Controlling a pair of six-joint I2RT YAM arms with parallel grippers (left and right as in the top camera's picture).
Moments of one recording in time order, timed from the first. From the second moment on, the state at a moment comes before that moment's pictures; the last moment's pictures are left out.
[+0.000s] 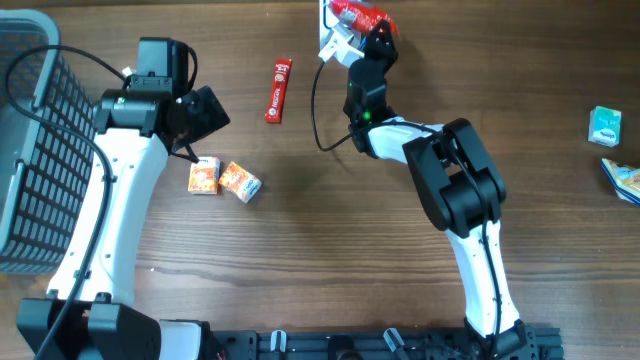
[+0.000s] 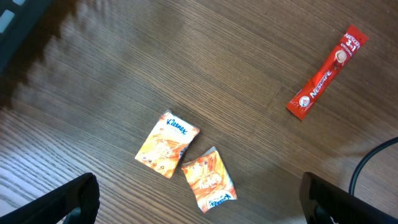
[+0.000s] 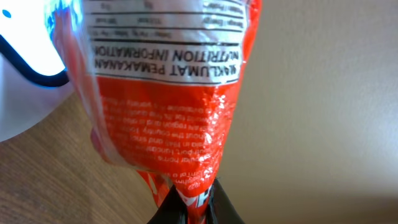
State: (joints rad) left arm -0.08 1.54 1.42 -1.05 -0.17 -0.60; right arm 0.45 2.42 1.44 0.99 0.74 -1.31
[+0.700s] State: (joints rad) left arm -0.08 1.54 1.42 -1.05 -0.17 -0.60; right arm 0.19 2.33 1.59 0.92 1.08 -1.15
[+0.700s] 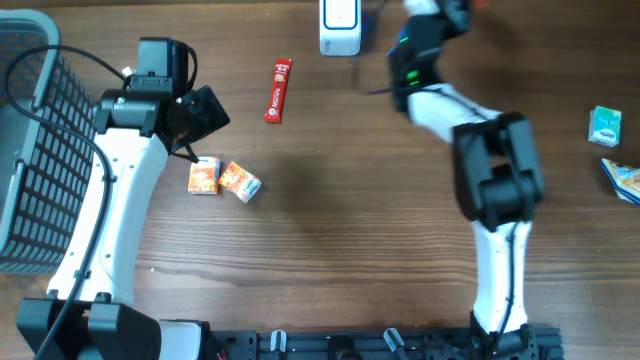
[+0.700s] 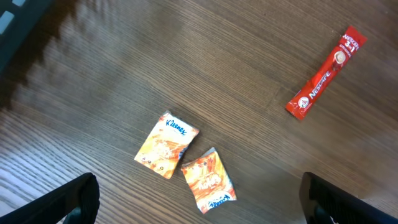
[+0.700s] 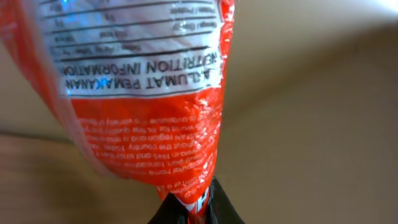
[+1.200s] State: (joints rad) left arm -0.08 1.54 1.42 -1.04 -0.16 -0.60; right arm -0.21 2.30 1.60 0.41 1.43 -0.78
